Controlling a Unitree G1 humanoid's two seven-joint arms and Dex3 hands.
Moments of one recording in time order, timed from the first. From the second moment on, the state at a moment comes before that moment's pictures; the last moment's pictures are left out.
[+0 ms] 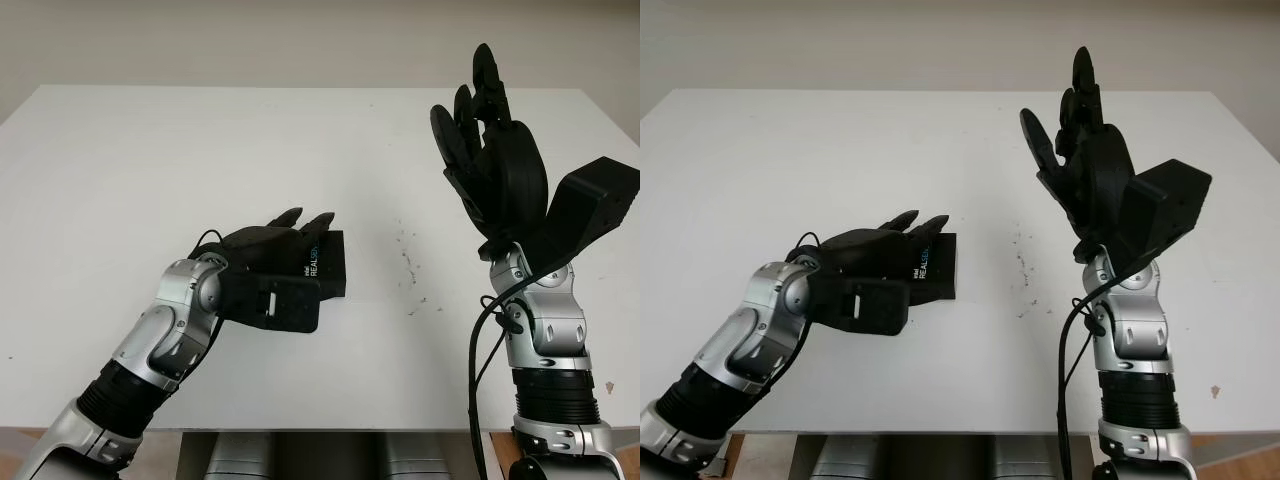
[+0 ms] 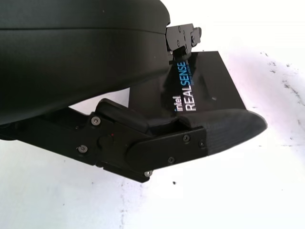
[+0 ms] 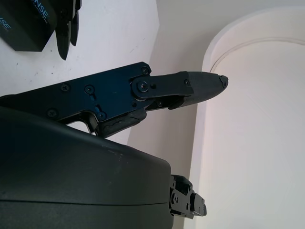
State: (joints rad) left arm -0.50 0.43 -0.33 -0.04 0.64 0.25 -0.70; right arm -0.46 -0.21 -0.16 0.00 0.16 0.13 0.12
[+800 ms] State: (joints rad) left arm -0.55 0.27 0.09 0.20 0.09 0.11 -0.16; right arm -0.45 -0.21 -0.13 0.01 0.13 0.16 0.13
